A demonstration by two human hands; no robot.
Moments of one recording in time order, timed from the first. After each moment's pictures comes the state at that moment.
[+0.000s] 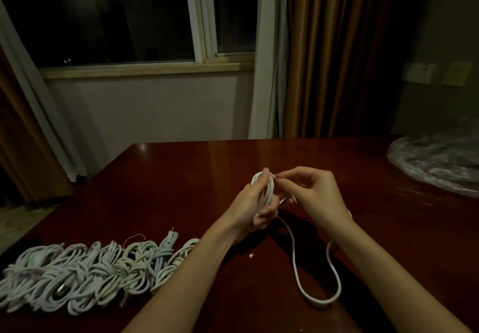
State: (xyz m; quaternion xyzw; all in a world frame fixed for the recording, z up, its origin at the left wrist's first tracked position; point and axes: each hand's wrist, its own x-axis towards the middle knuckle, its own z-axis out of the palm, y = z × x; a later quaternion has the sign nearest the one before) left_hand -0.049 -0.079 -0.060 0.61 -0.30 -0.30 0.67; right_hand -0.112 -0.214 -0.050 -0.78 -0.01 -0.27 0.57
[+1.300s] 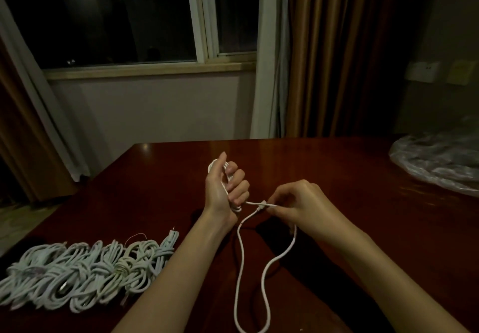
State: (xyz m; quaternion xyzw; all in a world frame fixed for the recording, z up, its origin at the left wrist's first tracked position) left_hand -0.036 -0.065 -0.047 0.40 -0.10 -0.18 0.90; right_hand -0.120 -0.203 -0.042 -0.94 -0.05 -0.13 0.32
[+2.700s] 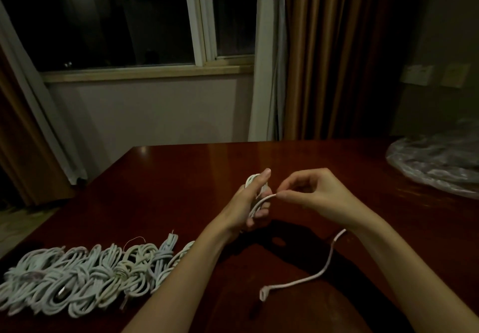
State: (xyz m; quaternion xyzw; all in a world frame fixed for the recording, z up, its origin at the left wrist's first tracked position) left_hand -0.049 -0.069 -0.051 0.70 -0.27 -0.27 0.61; right_hand -0.129 -0.226 -0.021 -0.84 -0.08 -0.12 0.52
